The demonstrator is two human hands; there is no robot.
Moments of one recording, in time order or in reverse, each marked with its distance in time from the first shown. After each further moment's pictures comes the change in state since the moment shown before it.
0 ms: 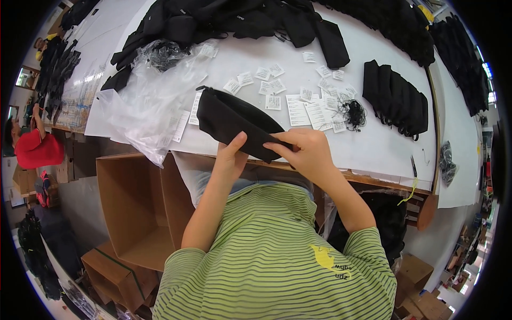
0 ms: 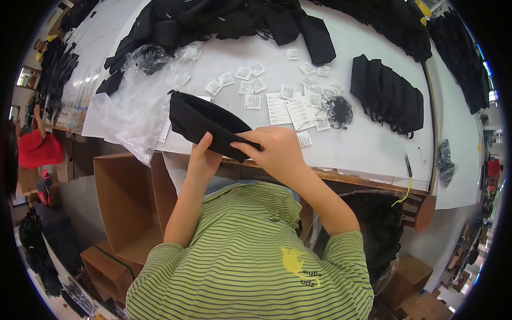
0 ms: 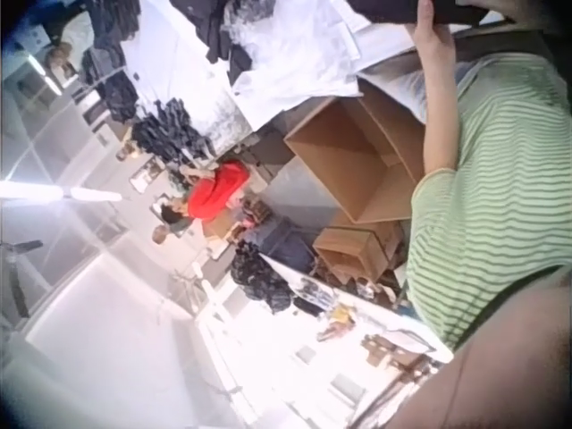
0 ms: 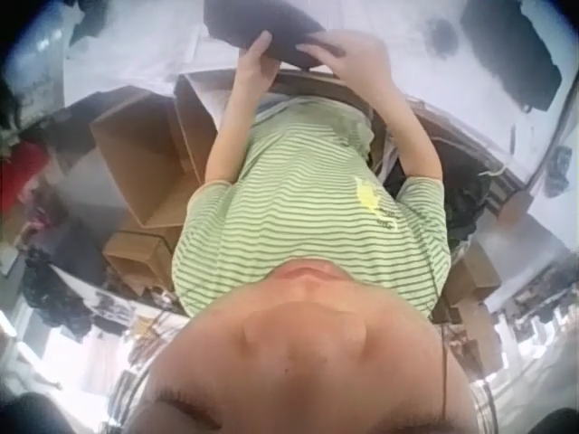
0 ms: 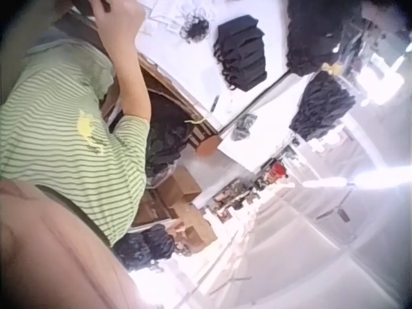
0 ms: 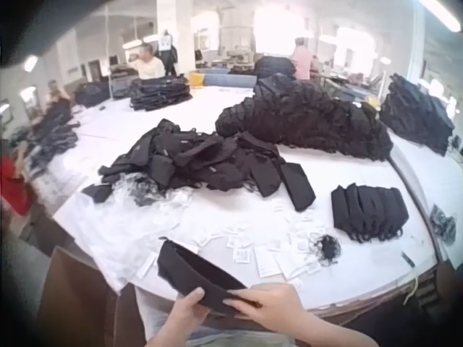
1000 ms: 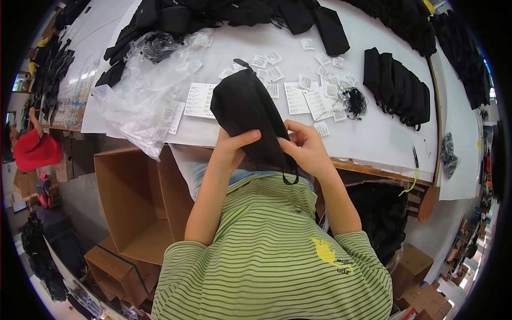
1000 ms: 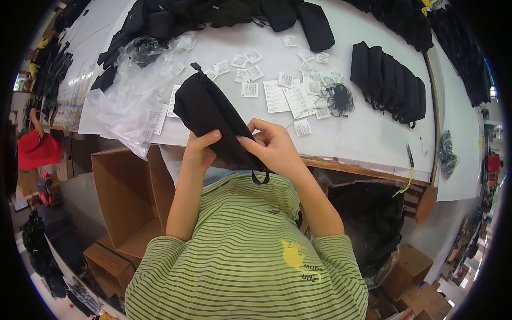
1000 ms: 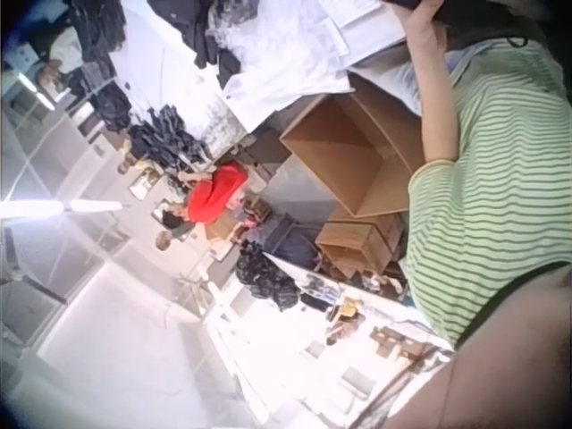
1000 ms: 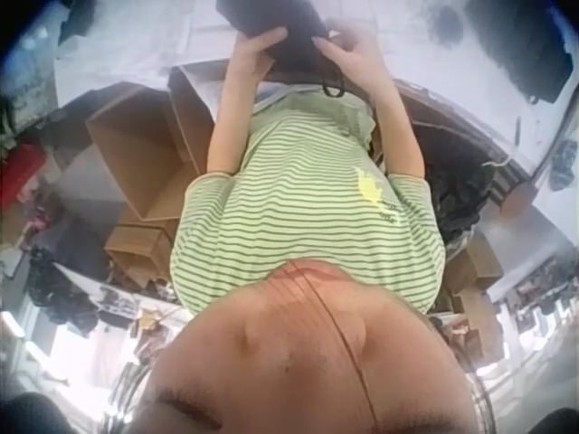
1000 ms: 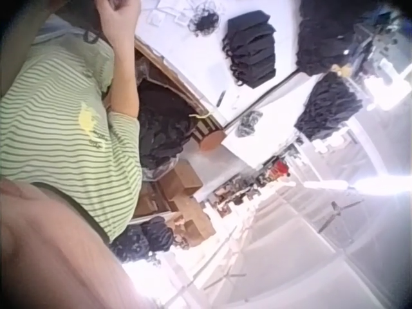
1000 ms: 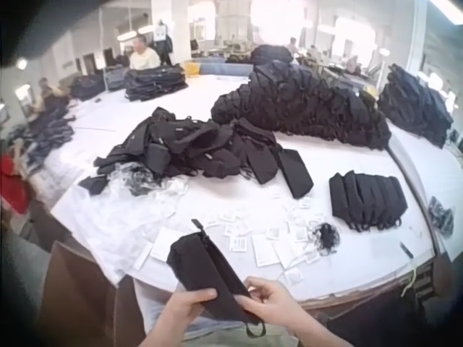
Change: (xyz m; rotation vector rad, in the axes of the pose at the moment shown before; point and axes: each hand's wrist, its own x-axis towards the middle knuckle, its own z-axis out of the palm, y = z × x) left_hand -0.004 0.011 0.014 0.149 -0.107 -0.121; right_hand -0.022 0.004 0.007 0.875 -0.190 0.681
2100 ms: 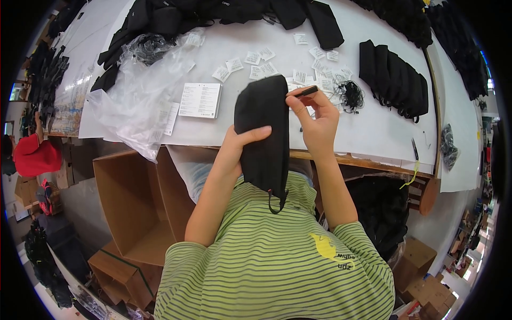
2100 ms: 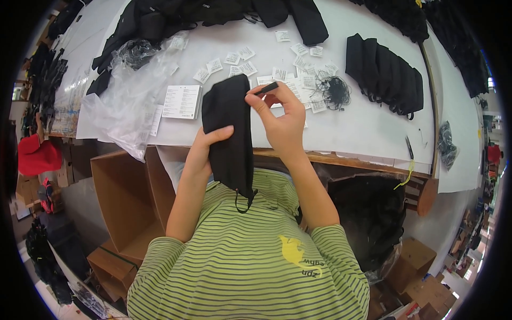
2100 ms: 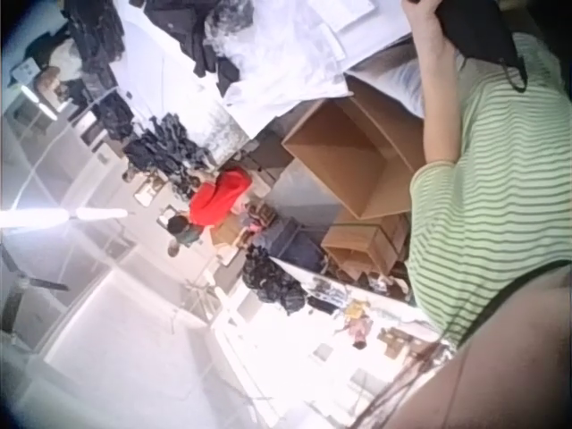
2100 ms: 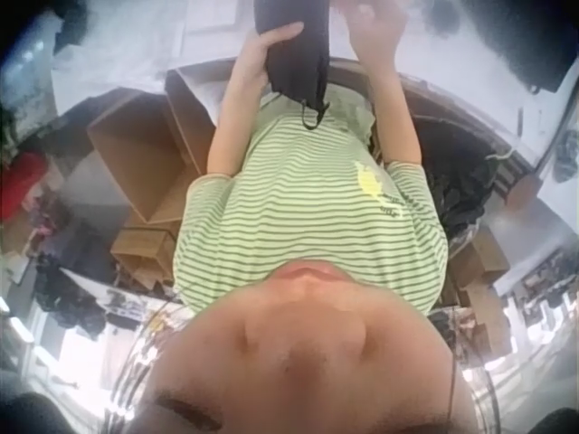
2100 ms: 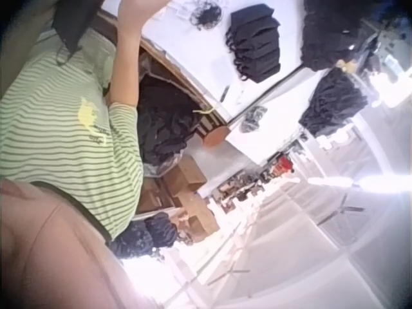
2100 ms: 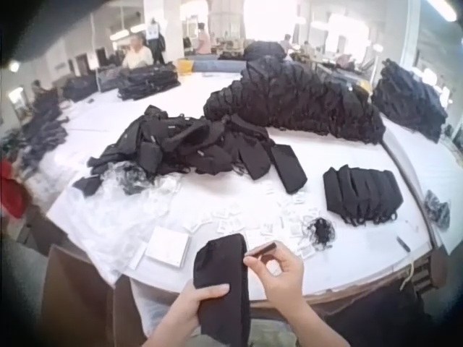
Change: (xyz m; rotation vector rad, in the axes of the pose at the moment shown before) left_hand -0.004 0.004 0.032 0.144 0.049 -0.214; right_hand 0.025 -0.010 -0.007 -0.229 0.493 -0.630
